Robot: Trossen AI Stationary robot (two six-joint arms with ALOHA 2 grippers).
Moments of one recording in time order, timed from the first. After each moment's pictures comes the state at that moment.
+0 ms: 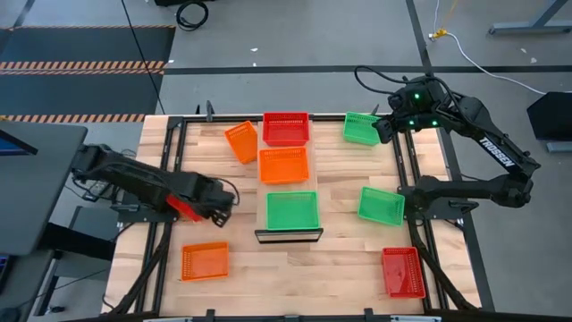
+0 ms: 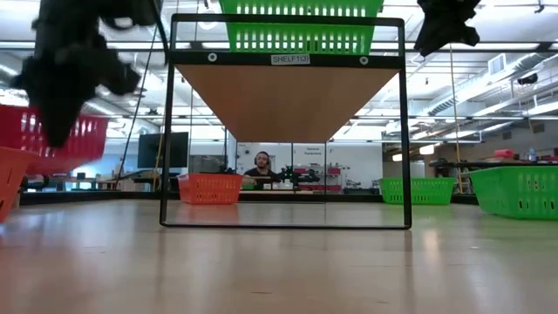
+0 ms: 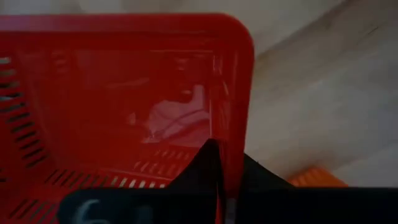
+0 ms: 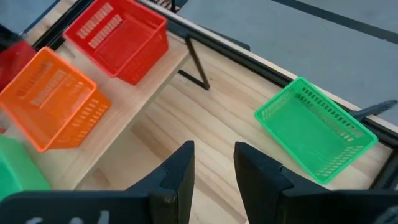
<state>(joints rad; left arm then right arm) -0.20 1.28 0.87 -1.14 -0.04 -1.18 -0.69 0.96 1.32 -1.14 -0.08 0.30</state>
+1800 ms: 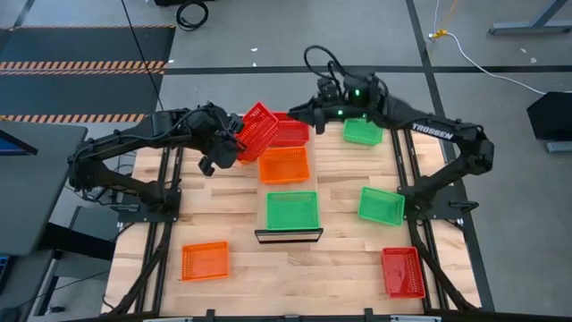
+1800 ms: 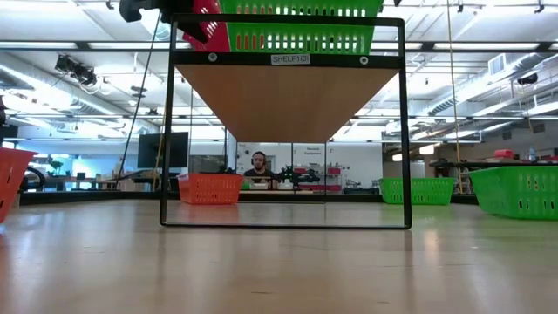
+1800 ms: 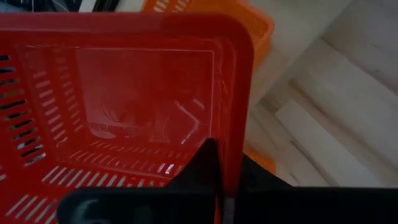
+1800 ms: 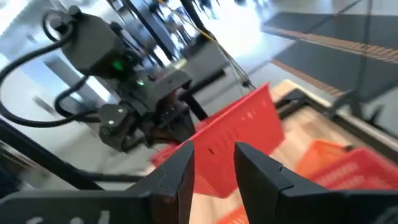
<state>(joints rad) 0.26 1.26 1.42 -1.03 -0.05 1.15 -0.42 1.44 1.46 -0.18 -0.38 0.52</state>
